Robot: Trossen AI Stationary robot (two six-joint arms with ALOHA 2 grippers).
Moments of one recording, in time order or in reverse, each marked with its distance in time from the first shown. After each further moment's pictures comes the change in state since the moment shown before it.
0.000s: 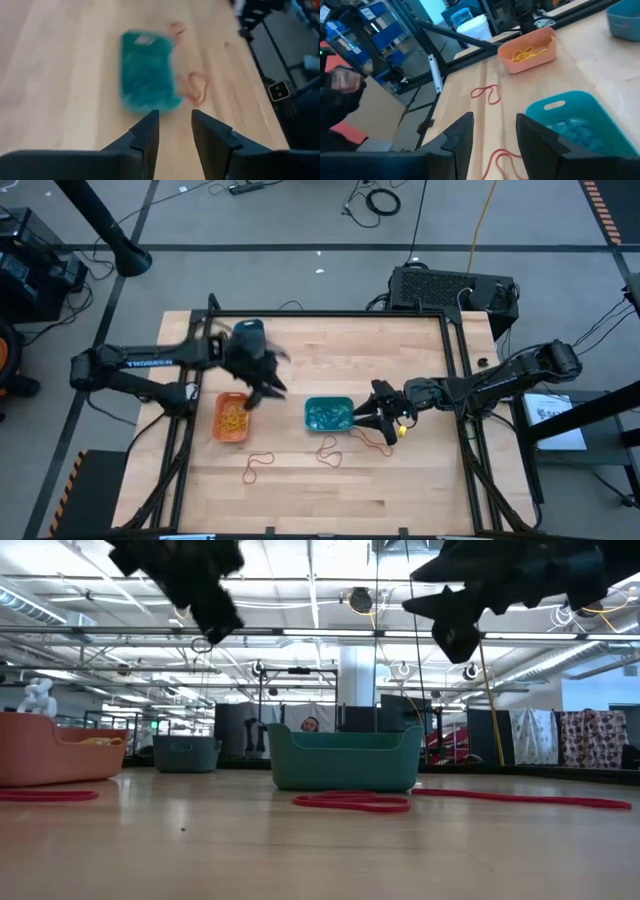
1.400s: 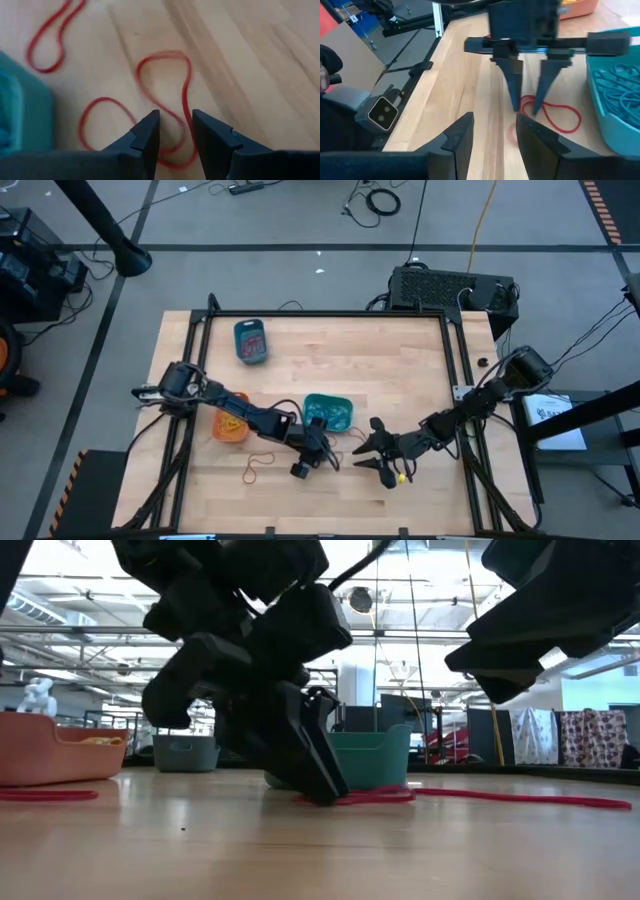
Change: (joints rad) left arm -0.569 0.821 0.198 0.546 -0.457 0.079; right arm 0.376 0.341 0.000 0.182 0.338 -0.042
